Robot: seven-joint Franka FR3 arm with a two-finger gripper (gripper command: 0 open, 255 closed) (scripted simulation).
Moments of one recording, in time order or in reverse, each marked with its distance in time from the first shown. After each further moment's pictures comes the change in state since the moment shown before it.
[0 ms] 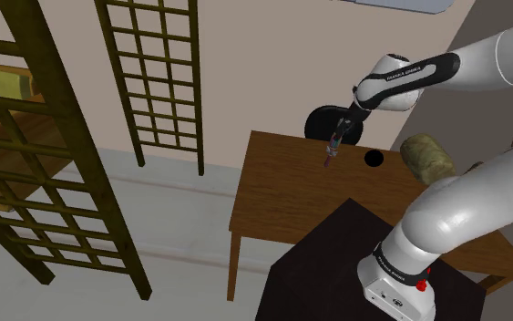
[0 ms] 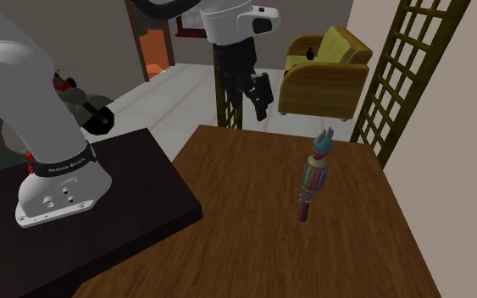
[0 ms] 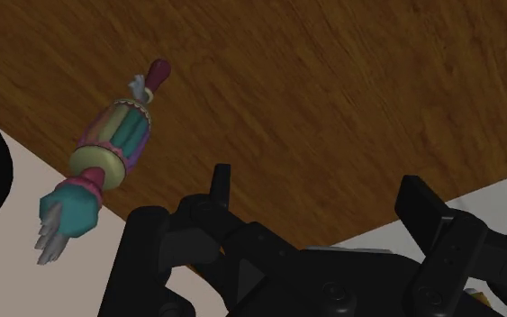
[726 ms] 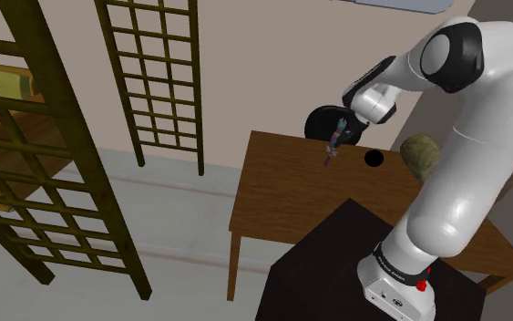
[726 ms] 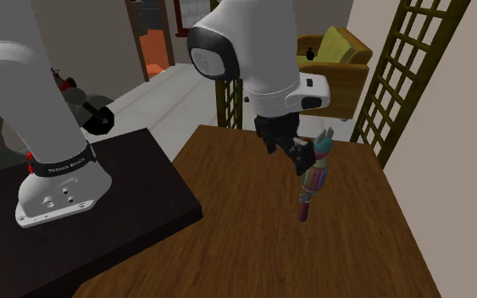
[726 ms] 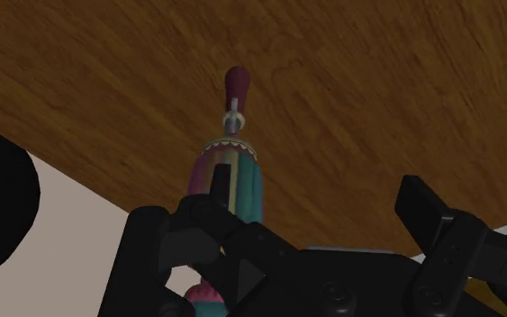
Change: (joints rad) arm 0.123 0.518 -0.245 0.222 0.764 0.152 -0.686
